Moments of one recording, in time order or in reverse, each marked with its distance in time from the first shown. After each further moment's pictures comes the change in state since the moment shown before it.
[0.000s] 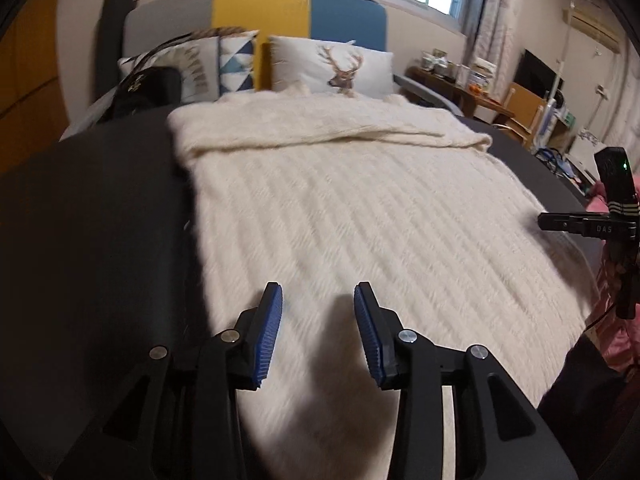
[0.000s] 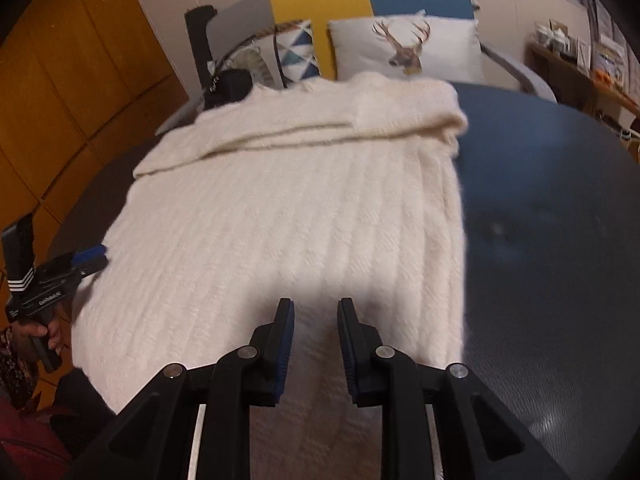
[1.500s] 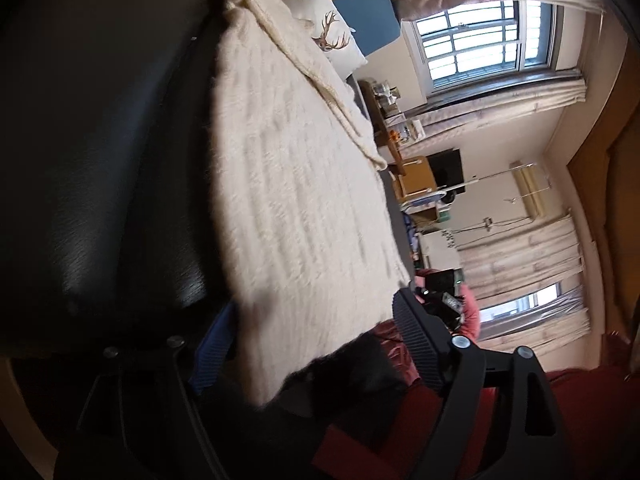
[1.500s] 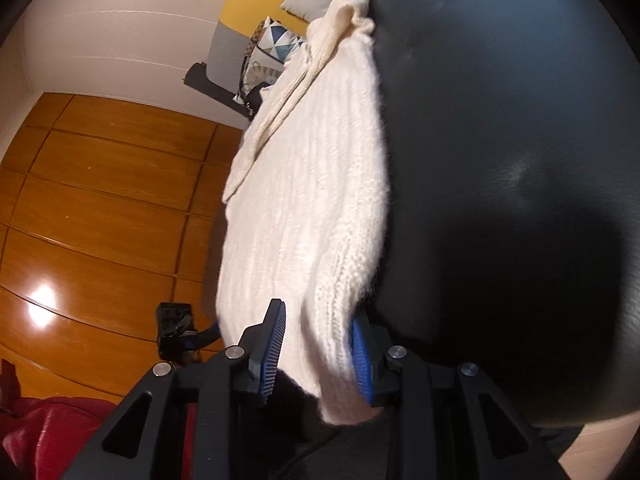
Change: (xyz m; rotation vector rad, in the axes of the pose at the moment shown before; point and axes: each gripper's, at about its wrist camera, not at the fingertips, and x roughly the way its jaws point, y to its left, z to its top) left arm -0.027 0.057 -0.068 -0.609 0.178 -0.716; right arm -0.025 -0.085 -0.083 0.481 0.102 0.609
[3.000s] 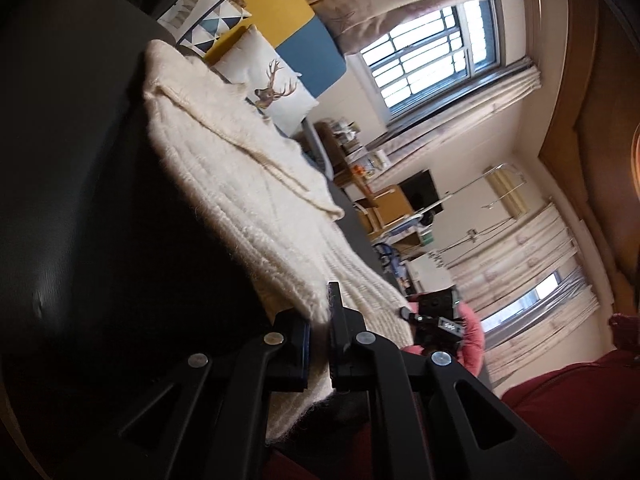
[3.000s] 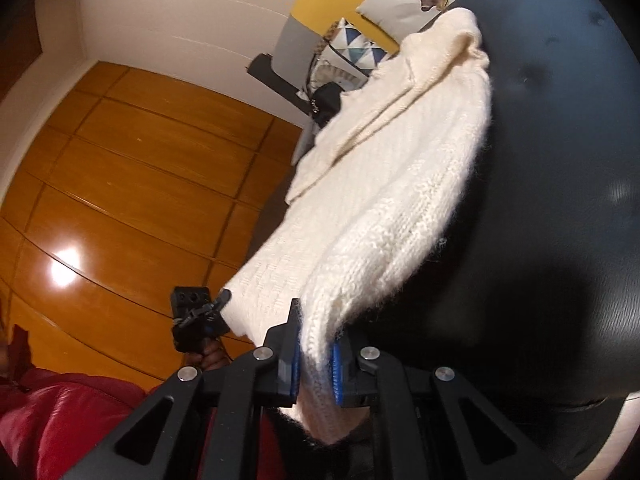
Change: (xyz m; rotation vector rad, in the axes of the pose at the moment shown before) left arm -0.027 -0.059 -0.020 0.152 -0.191 -0.062; right arm -0.010 0.050 -0.018 -0.157 -0.029 0.170
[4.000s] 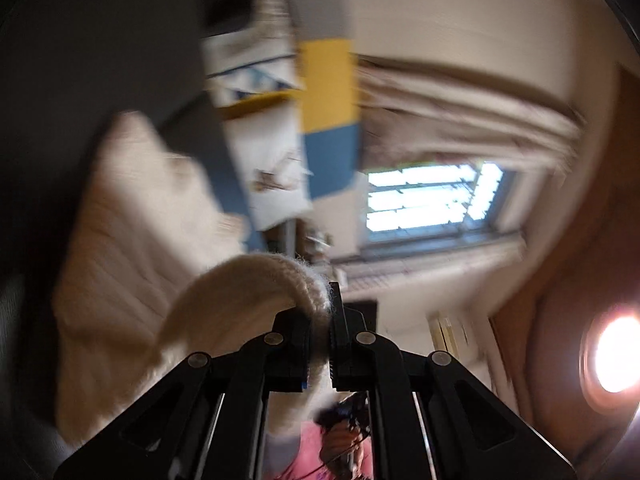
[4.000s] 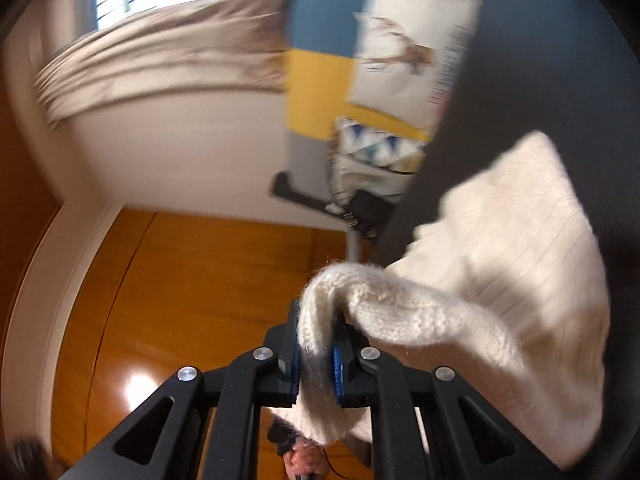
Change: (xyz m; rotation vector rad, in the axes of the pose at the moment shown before) left arm 0.054 0.105 0.146 -0.478 -0.325 -0.167; right arm 0.034 -0.050 0.187 0.368 -0.323 0.189
